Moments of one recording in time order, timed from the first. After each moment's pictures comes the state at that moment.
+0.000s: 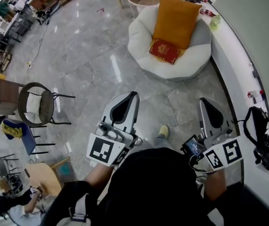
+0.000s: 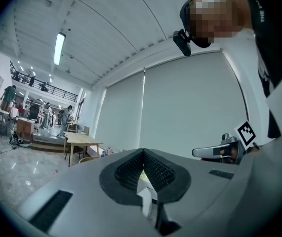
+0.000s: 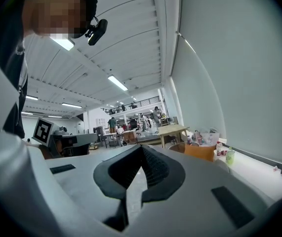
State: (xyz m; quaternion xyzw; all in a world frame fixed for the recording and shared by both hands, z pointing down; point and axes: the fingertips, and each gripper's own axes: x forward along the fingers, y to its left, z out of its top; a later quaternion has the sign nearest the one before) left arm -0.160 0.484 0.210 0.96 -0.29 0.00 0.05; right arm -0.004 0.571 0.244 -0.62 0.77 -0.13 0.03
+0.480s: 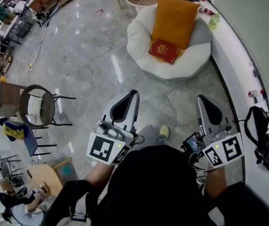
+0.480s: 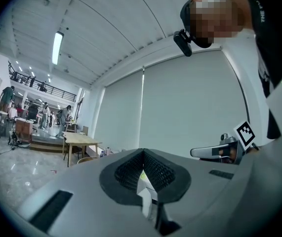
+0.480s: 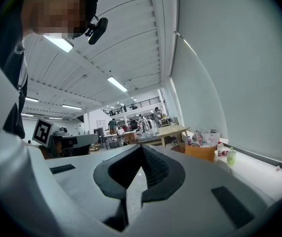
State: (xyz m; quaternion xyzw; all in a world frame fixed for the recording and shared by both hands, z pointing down) left arm -0.140 0.476 0.212 0.96 -0.28 0.01 0.04; right arm 0.013 0.558 0.244 -0.62 0.78 -0.13 0.04
